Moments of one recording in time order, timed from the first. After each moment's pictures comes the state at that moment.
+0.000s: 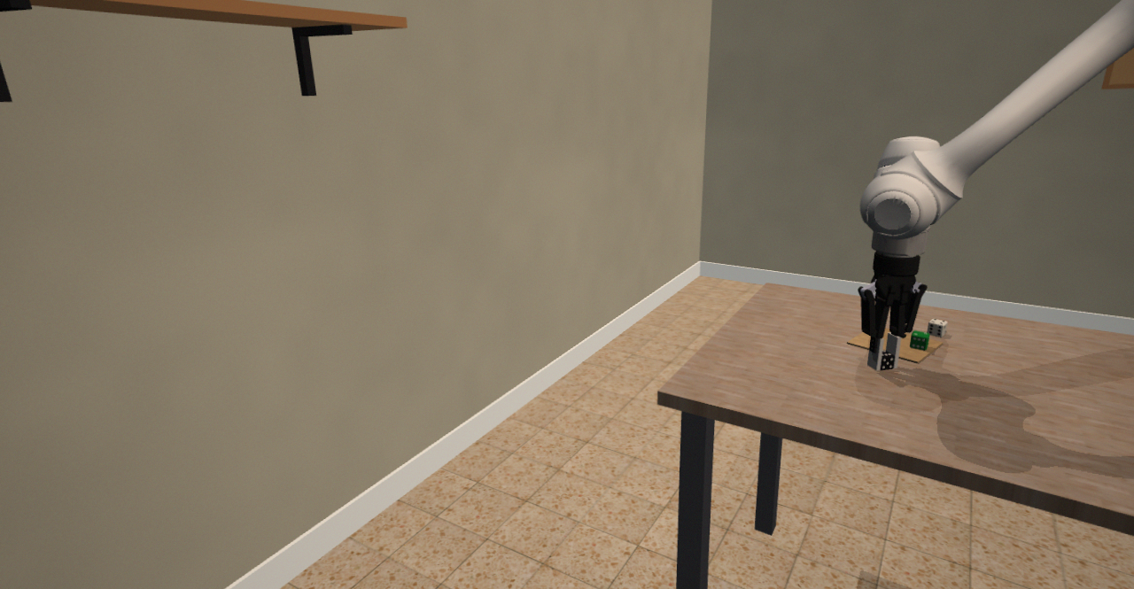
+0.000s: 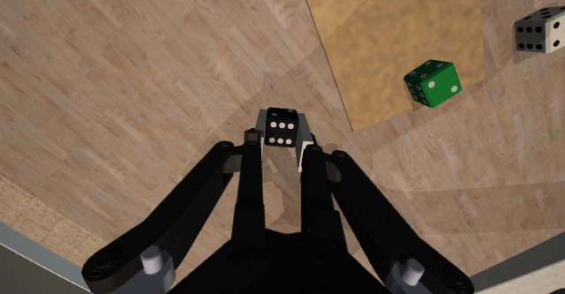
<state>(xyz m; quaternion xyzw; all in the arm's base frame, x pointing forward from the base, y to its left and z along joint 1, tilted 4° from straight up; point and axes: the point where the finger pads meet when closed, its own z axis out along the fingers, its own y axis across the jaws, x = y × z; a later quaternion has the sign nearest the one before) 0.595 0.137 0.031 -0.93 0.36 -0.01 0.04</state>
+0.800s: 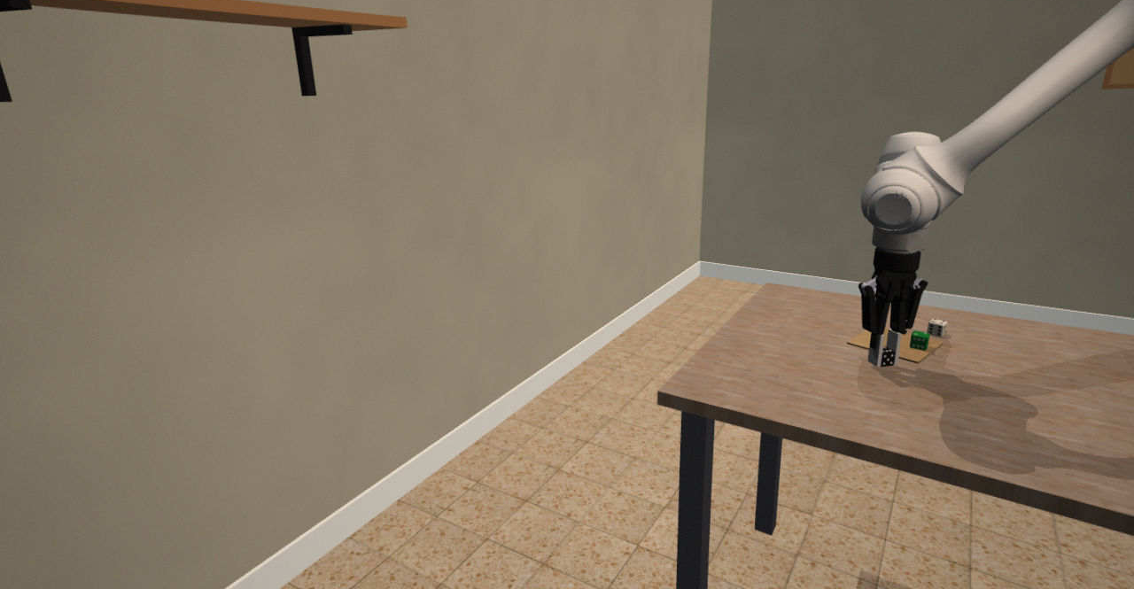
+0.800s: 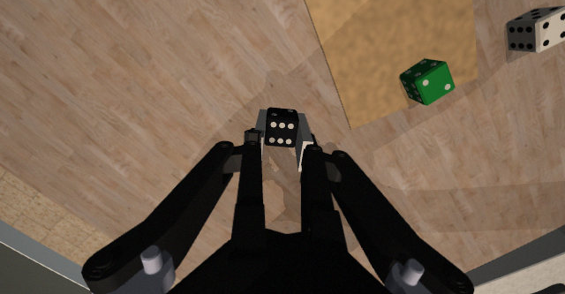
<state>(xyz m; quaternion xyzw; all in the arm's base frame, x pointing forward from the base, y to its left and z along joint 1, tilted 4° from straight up) 0.595 0.136 0.039 -0.93 0.36 -0.01 0.04</state>
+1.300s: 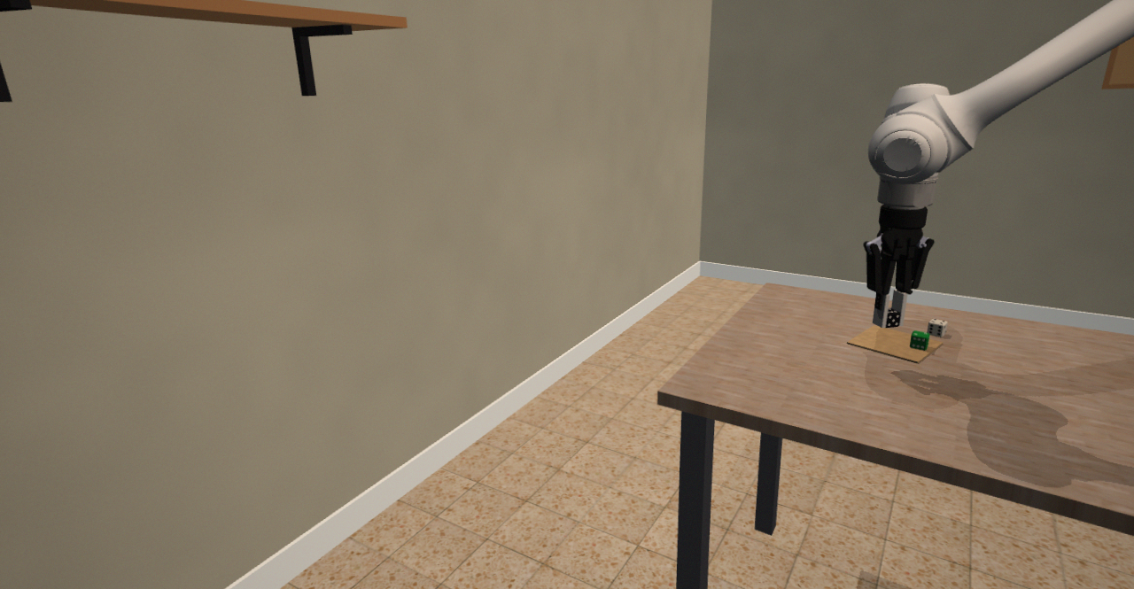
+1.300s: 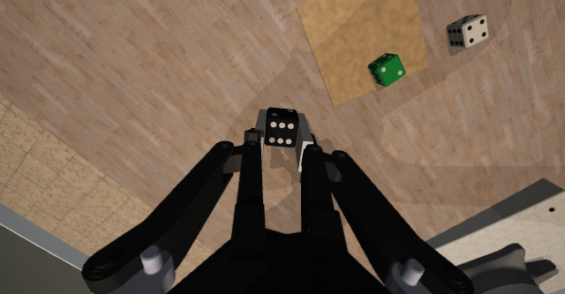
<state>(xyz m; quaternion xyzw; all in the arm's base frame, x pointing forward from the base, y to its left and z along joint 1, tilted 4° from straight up) 0.592 0.132 0.121 -0.93 0.36 -0.01 0.04</state>
